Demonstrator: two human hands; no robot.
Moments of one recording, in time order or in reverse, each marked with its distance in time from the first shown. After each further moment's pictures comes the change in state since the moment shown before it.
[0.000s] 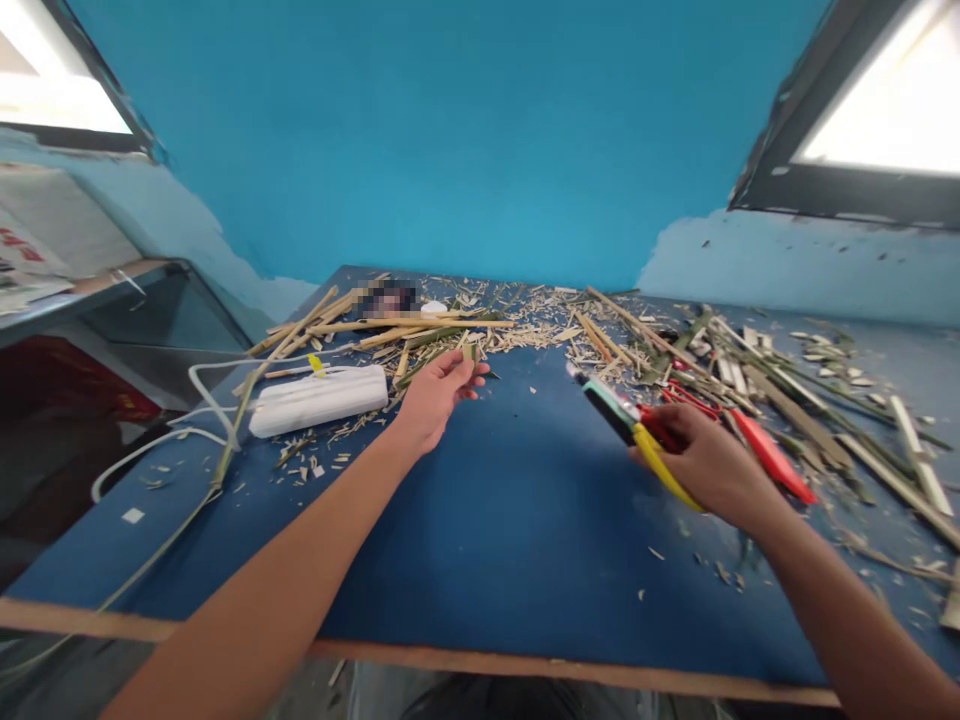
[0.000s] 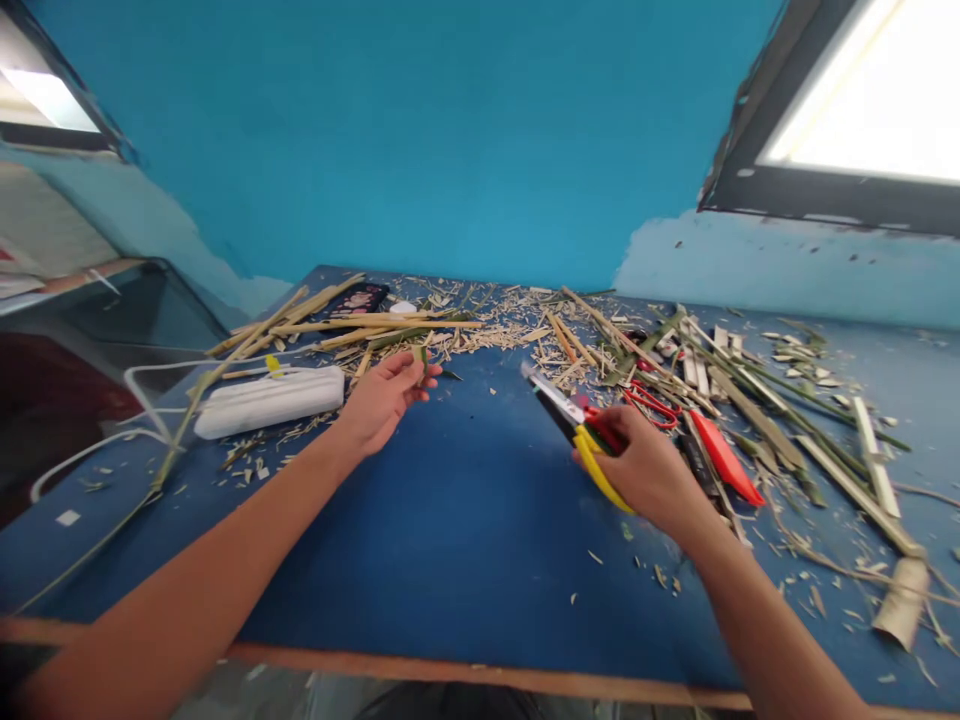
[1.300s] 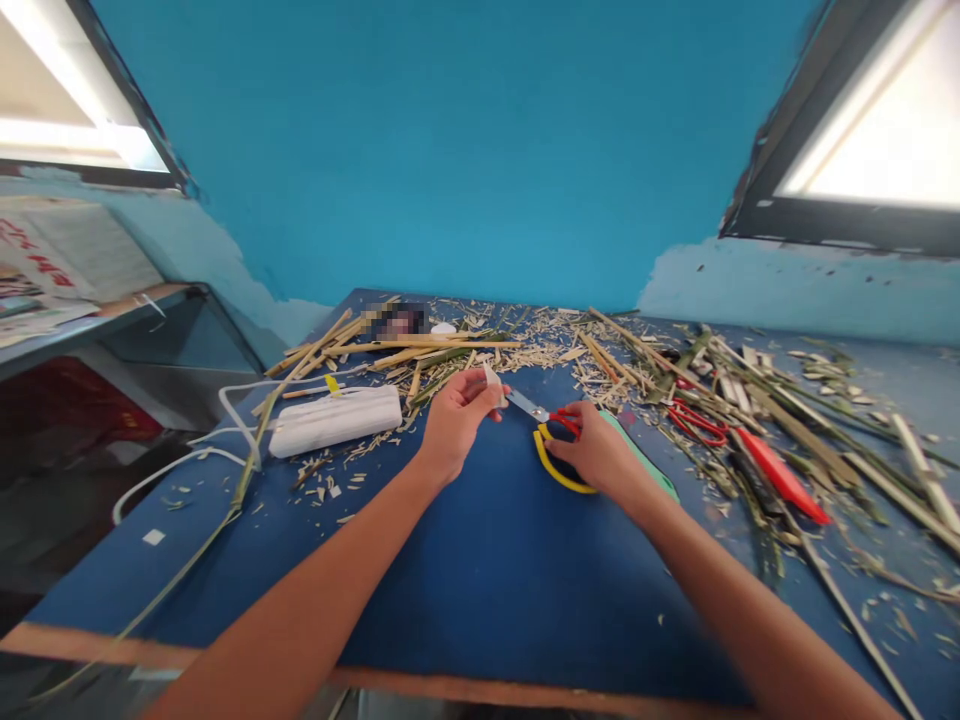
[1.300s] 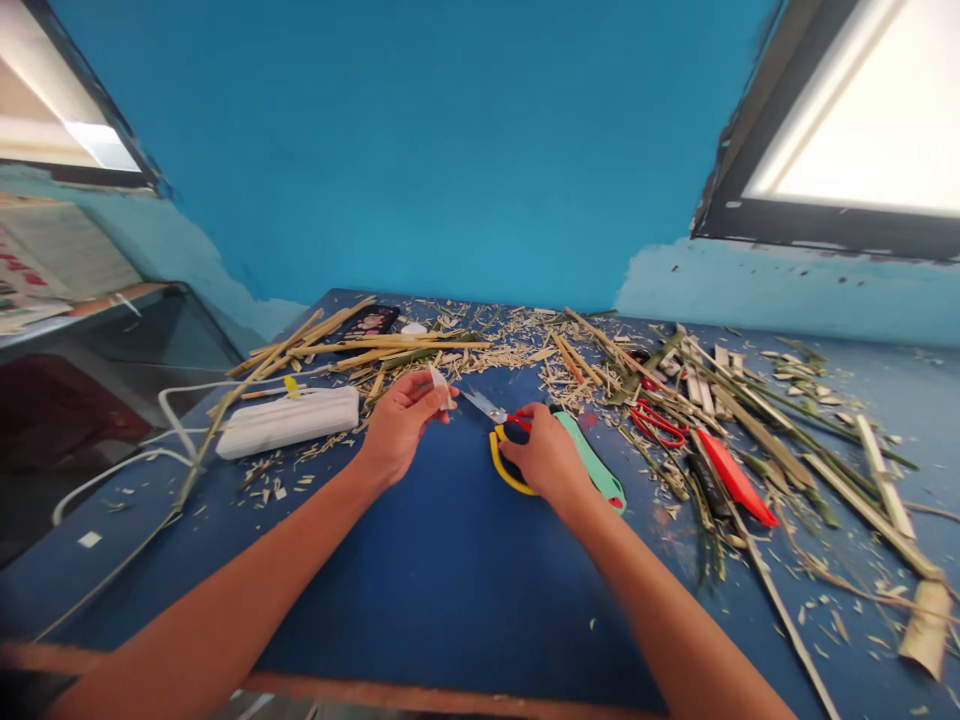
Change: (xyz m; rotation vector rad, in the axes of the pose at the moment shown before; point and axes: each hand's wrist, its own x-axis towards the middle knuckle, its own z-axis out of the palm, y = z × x) left_hand -0.016 0.005 0.014 -0.070 -0.010 0.124; right_hand 0.025 -0.063 0.084 -0.179 -0.102 -0.023
